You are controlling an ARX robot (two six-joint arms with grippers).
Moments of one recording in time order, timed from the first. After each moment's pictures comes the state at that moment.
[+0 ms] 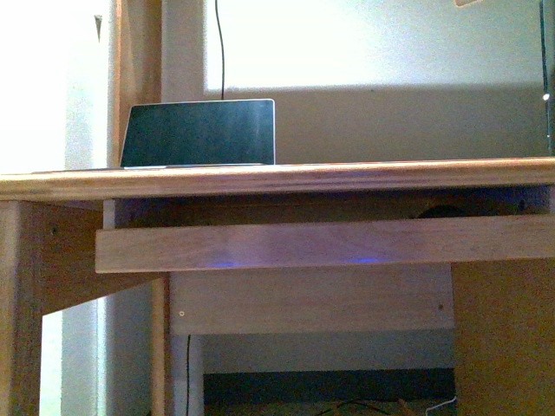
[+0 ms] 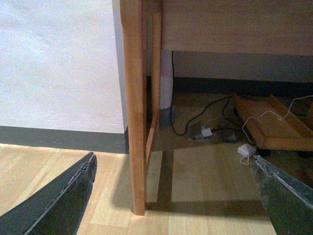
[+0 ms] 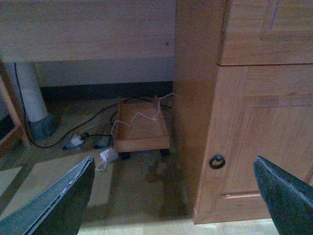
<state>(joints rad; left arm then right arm) -0.01 0.00 0.01 0.00 0.00 0.00 0.00 0.00 0.02 0.00 0.00 0.00</state>
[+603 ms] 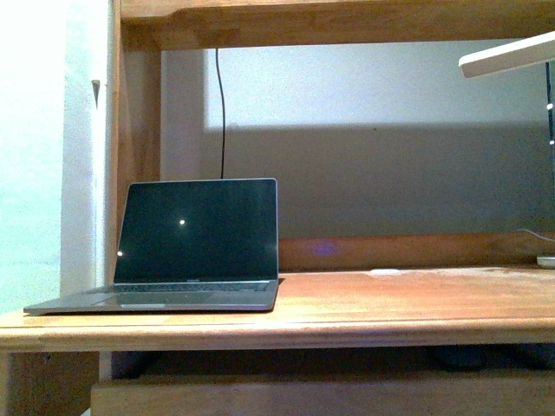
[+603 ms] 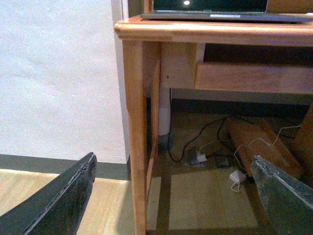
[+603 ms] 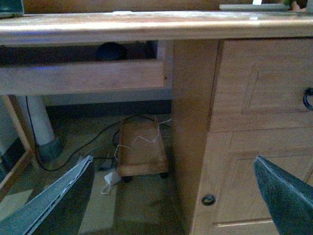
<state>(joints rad) -0.01 0.00 0.01 0.00 0.00 0.00 0.00 0.00 0.02 0.00 0.00 0.00</state>
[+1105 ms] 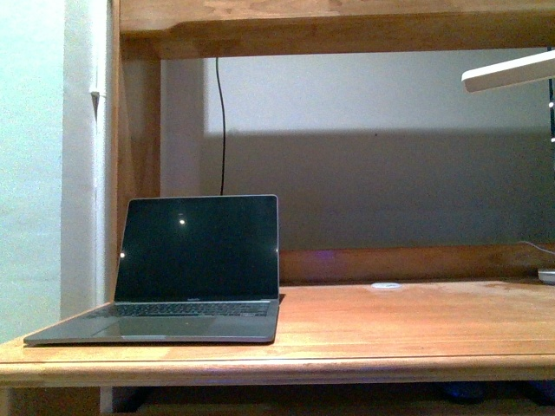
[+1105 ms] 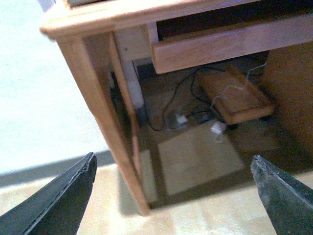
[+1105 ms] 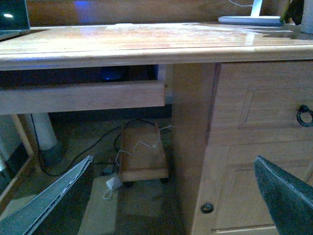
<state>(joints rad) 0.14 0.68 0.18 0.27 0.36 0.26 0.00 0.00 0.02 0.00 0.00 0.00</state>
